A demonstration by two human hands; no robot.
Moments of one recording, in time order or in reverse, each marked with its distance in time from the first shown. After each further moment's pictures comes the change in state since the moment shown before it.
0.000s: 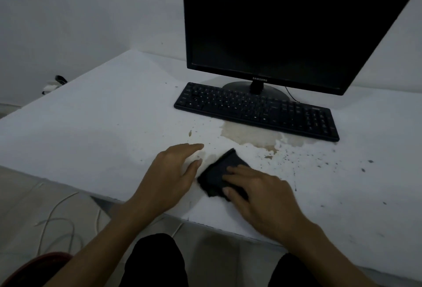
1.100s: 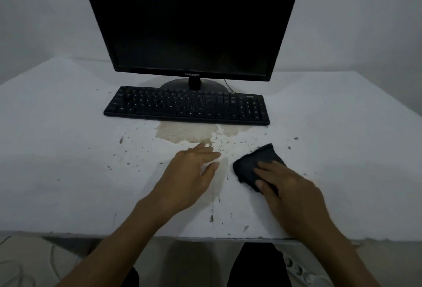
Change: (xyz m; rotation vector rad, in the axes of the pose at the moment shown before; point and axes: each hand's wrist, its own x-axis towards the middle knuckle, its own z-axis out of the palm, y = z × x) left_hand 0.036 0.100 0.099 -0.114 -0.208 0.154; right_hand -0.090 0.114 -0.043 -0.080 0.168 0.378
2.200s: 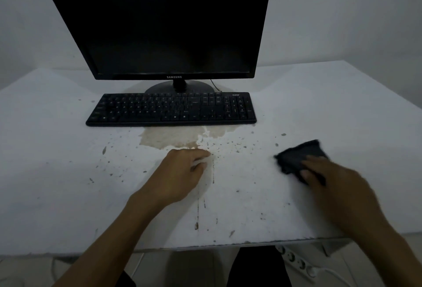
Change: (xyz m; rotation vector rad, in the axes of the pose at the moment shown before) left_hand 0.030 0.000 0.011 0.083 -0.120 -0.039; right_hand -0.012 0.080 -0.035 0.001 0.035 0.333
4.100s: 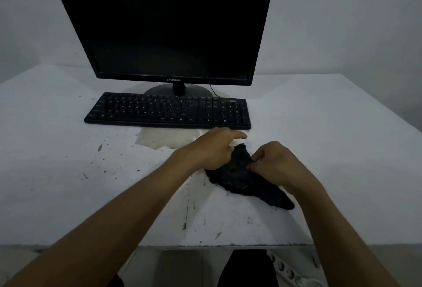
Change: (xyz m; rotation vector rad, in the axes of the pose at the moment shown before) left_hand 0.072 0.050 0.018 0.070 -0.289 0.078; right_hand 0.062 -0.073 0.011 0.205 -0.418 0.131
